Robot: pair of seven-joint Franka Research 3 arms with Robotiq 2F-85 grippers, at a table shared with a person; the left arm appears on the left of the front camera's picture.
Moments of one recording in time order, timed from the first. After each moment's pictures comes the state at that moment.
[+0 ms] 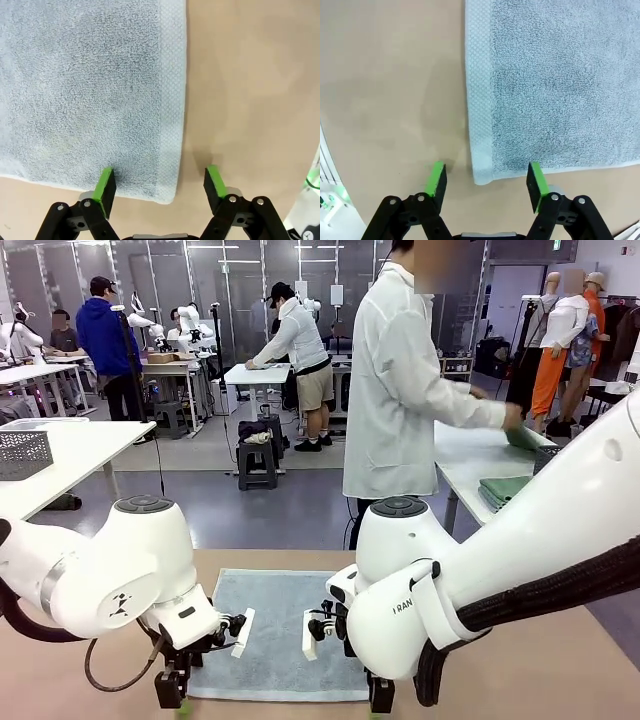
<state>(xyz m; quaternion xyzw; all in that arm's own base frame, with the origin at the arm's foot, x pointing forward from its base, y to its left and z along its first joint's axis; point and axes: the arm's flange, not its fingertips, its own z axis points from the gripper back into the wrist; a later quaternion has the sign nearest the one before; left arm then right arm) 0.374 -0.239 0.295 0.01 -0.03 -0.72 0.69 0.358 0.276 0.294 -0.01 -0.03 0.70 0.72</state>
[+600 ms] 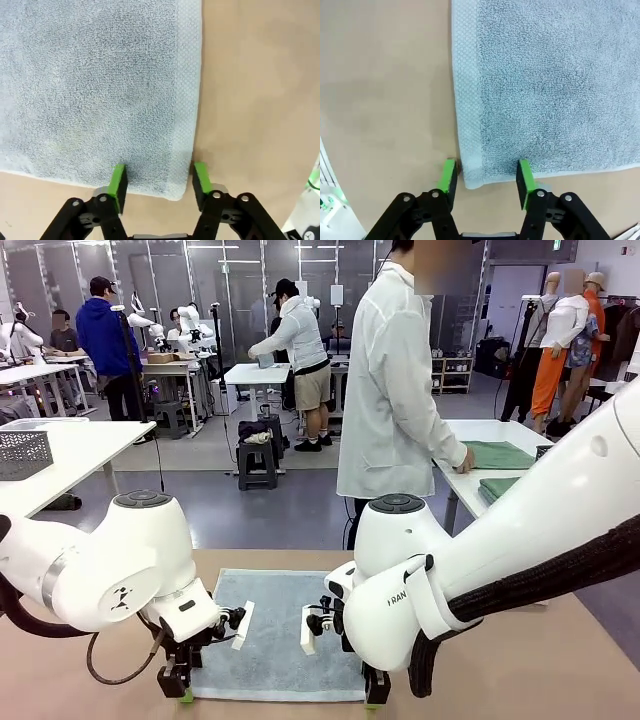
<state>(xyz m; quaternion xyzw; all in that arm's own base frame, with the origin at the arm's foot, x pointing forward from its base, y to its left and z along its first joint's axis) 0.381 -0.238 0.299 0.02 -0.03 -0.72 0.69 0.367 0.278 0.293 0.00 -0.04 0.69 0.72</state>
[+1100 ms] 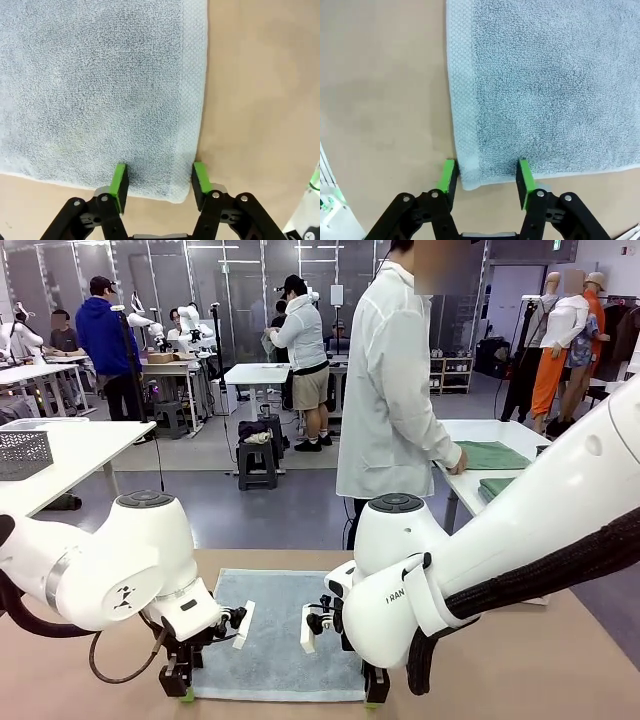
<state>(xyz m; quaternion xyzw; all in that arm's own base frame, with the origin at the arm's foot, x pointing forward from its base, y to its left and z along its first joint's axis) 0.386 -0.238 0.296 0.01 -0.03 -0.72 0.69 0.370 0.278 0.291 0.00 -0.03 0.69 0.72</state>
